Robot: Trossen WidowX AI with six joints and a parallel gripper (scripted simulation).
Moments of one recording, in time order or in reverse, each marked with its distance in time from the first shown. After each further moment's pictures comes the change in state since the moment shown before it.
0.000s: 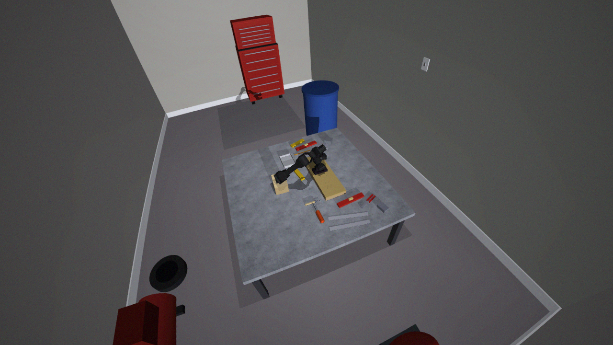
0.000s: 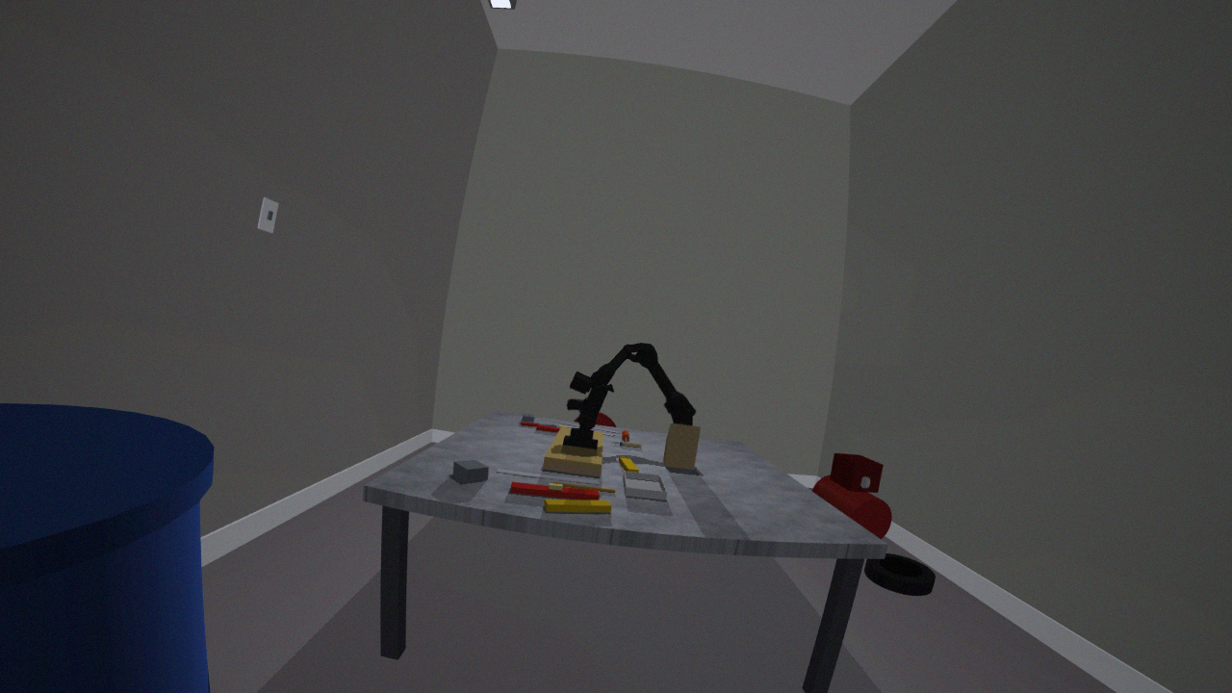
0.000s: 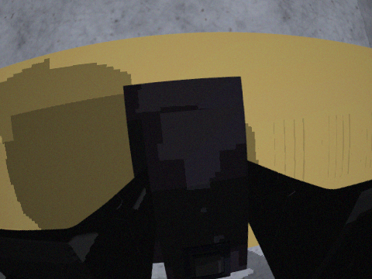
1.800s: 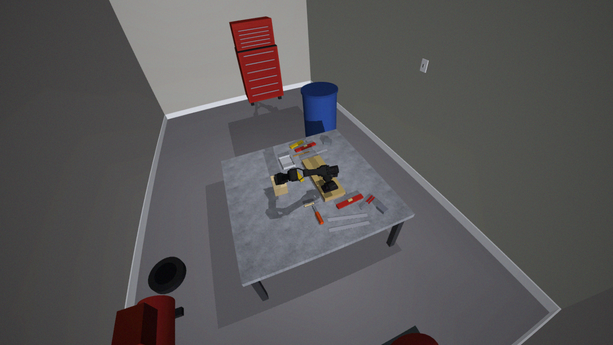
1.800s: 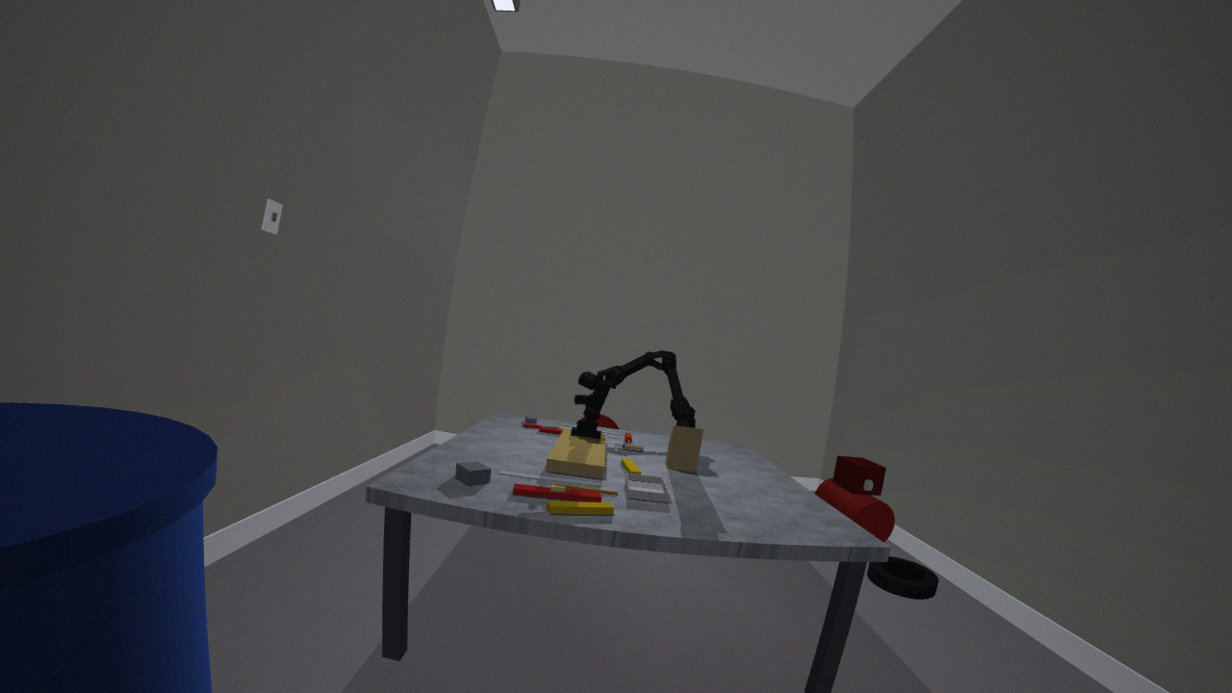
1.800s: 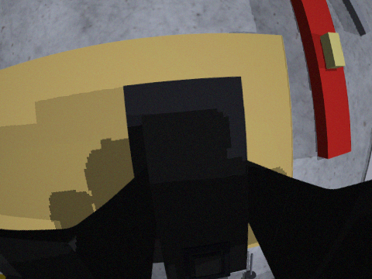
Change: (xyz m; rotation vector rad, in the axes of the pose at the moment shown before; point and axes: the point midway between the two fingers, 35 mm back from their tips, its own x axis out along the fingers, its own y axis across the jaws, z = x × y) arm -0.001 -0.215 0.002 -0.001 -0.002 -0.009
